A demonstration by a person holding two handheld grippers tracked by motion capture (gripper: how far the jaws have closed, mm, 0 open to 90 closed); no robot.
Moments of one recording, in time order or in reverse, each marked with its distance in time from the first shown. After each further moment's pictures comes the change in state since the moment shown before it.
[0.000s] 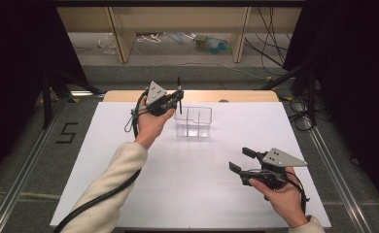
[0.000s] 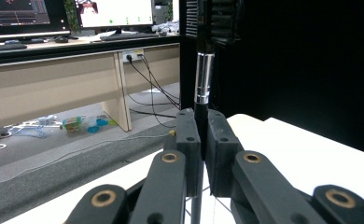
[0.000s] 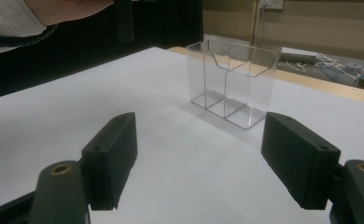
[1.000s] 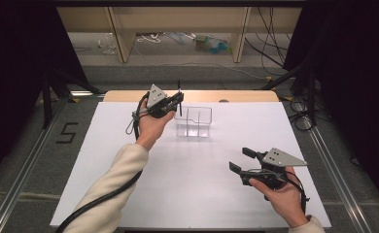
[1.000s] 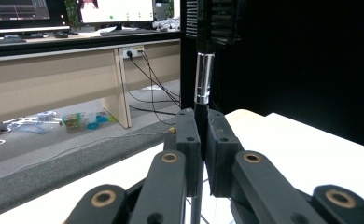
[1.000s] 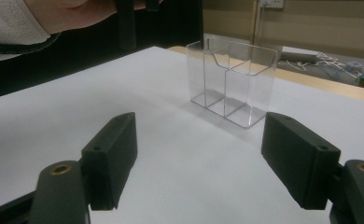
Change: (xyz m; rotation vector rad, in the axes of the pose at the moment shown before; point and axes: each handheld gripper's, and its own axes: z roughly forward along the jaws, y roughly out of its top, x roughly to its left) left arm 0.002 -0.012 0.002 0.008 0.003 -0.004; right arm -0.001 -0.001 0.000 0.007 -0.012 -0.003
